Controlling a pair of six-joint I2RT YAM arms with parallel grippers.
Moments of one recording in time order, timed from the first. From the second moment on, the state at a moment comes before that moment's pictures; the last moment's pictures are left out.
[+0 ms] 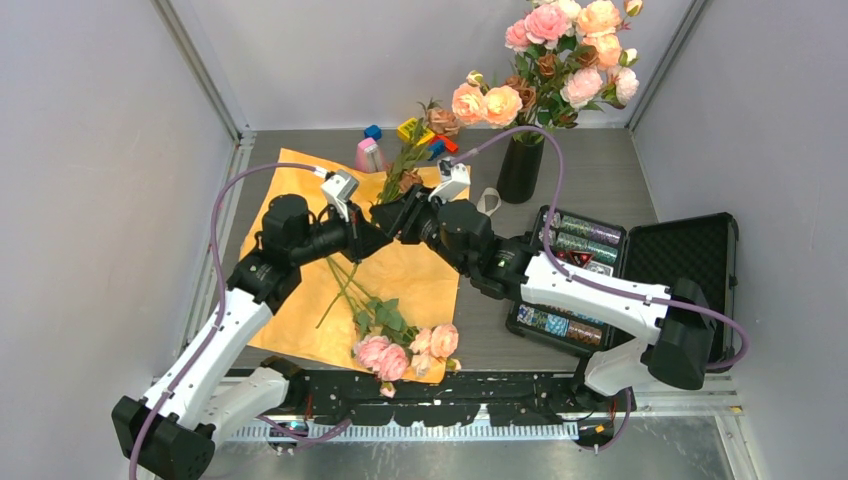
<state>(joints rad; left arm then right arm) -0.42 0.92 0.87 -0.24 0.54 -0.26 1.05 1.41 1.17 0.16 0.34 0.84</state>
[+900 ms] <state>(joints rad) -0.42 0.95 0.87 -0.24 0.54 -0.25 1.05 1.44 1.19 0.22 0.43 0.70</state>
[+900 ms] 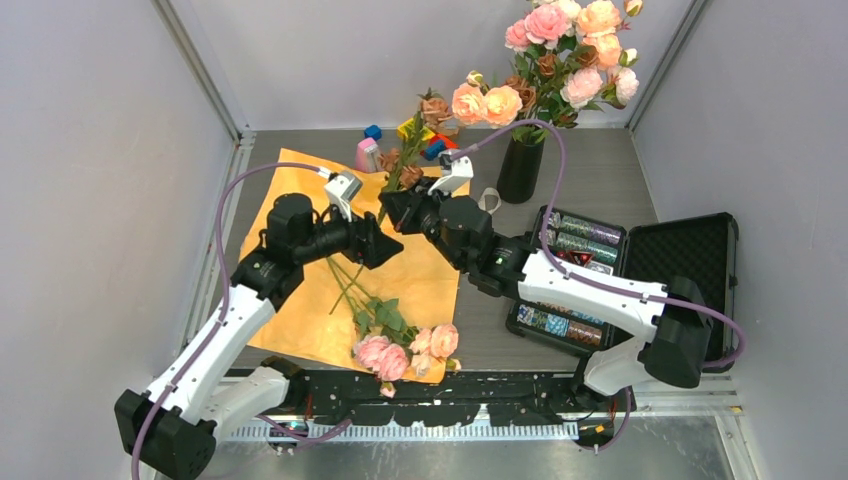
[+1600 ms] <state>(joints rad) -0.38 0.90 0.91 -0.41 0.24 -0.13 0.64 1.13 1.13 0.00 0.66 0.16</state>
